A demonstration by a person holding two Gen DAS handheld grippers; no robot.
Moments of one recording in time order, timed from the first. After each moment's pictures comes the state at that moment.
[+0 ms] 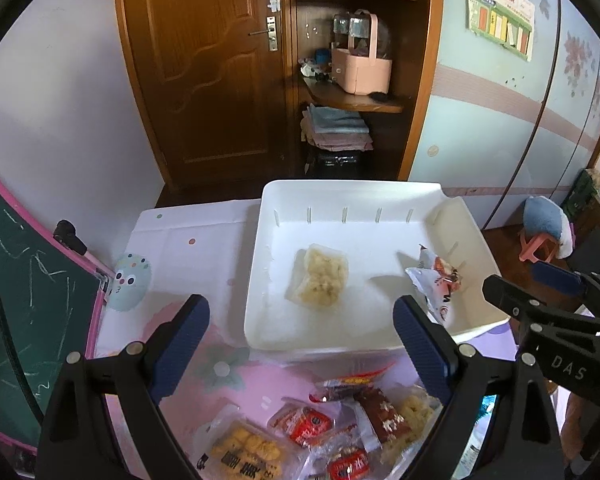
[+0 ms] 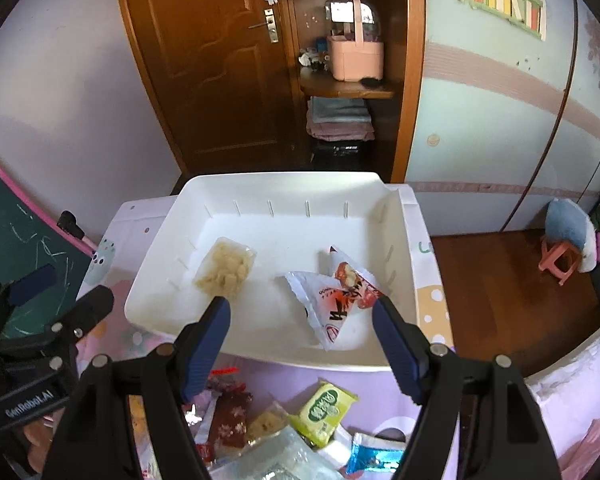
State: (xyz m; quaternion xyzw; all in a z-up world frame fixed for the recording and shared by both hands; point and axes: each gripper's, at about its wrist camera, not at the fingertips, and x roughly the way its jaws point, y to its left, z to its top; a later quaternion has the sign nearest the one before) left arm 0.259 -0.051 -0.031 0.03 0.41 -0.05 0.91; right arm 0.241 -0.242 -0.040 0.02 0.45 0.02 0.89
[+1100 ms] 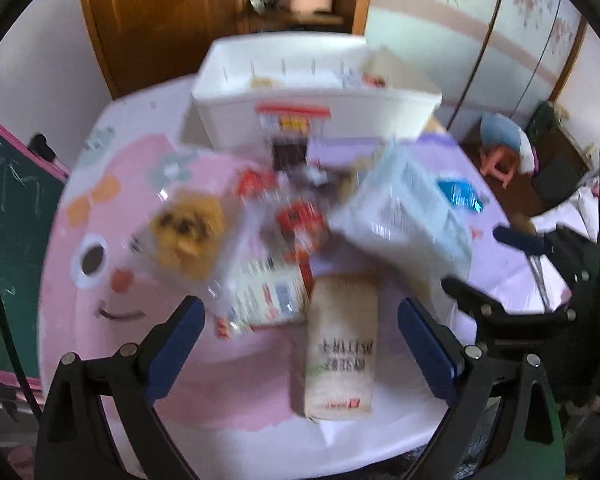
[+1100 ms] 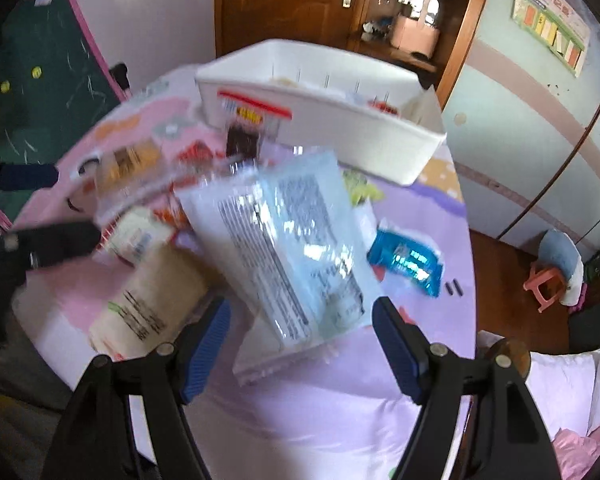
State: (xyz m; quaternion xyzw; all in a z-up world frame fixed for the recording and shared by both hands) left arm 0.069 -0.051 -0.145 0.05 0.51 -0.13 0.85; right arm 0.048 -0.213 -0.159 -0.12 0.49 0.07 0.86
